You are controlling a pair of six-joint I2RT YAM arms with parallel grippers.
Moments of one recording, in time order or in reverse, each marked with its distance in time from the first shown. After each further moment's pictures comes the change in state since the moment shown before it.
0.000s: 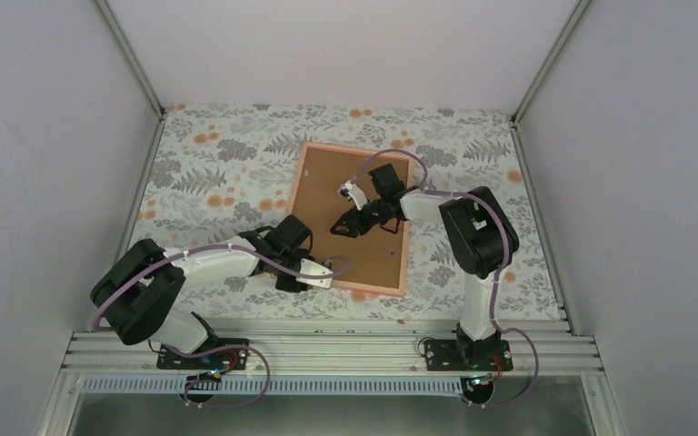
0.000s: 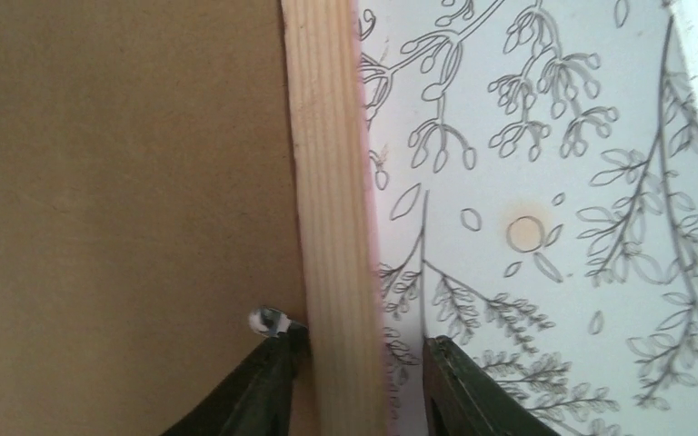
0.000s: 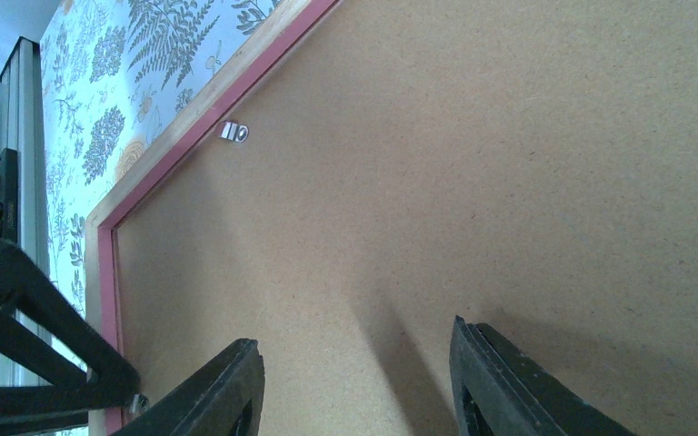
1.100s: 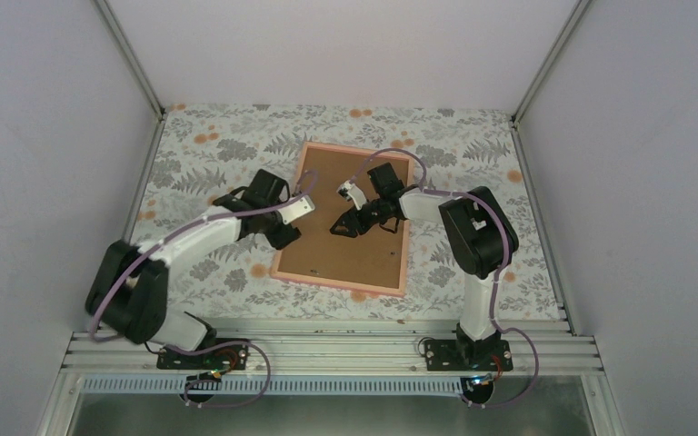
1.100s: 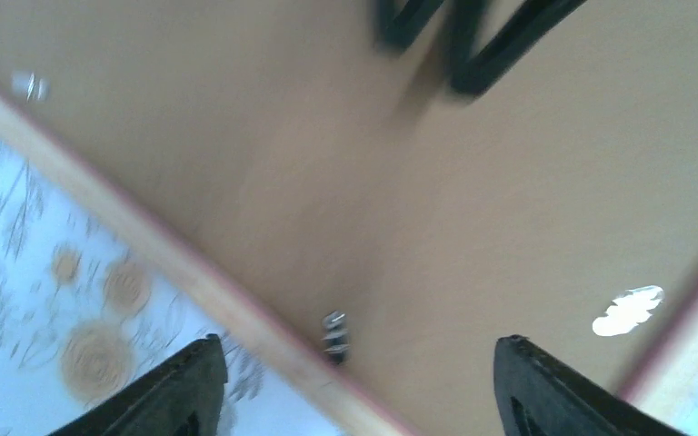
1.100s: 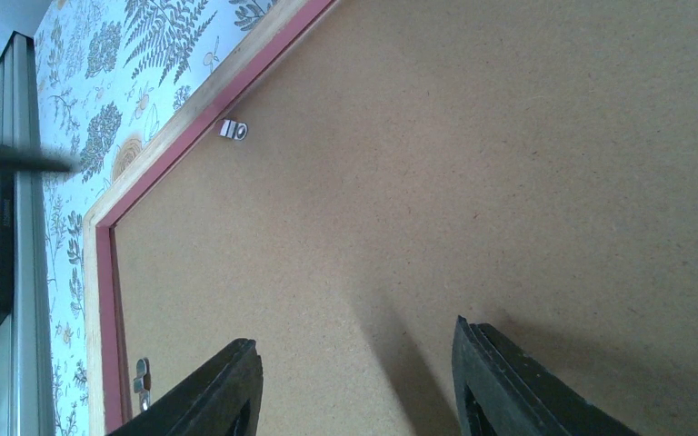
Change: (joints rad) left arm 0.259 -0.025 0.220 -0.107 -0.173 -0.488; right arm 0.006 0.000 0.013 -0.023 0.008 -0.006
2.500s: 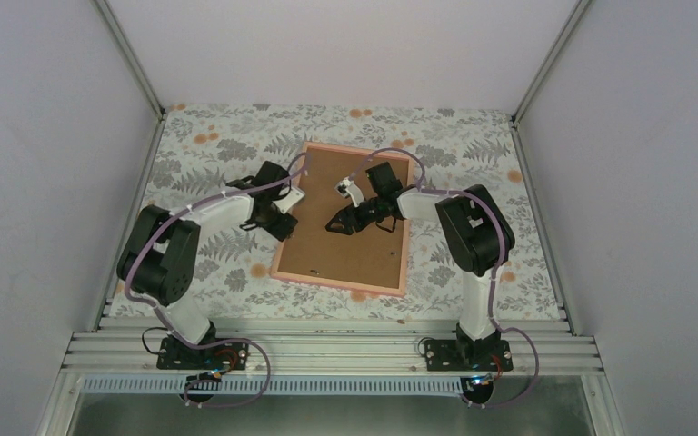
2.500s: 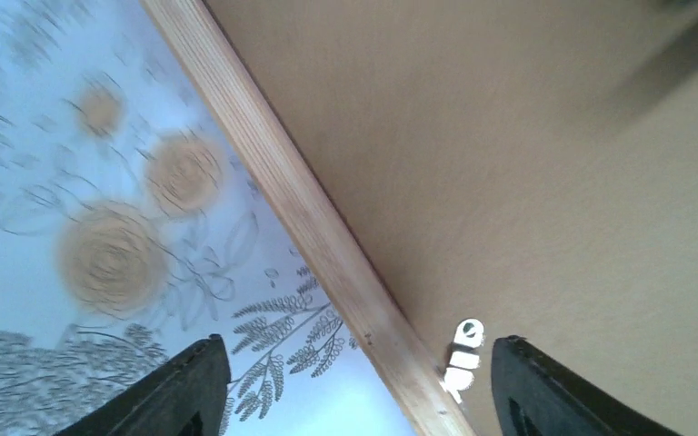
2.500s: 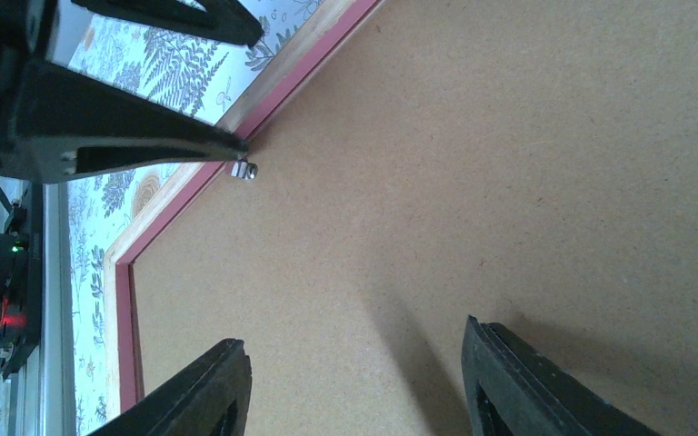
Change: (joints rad) left arm 0.082 0.222 0.124 -0.058 -0.066 -0.249; right arm 0.001 0.030 0.012 0.057 -0.037 0.085
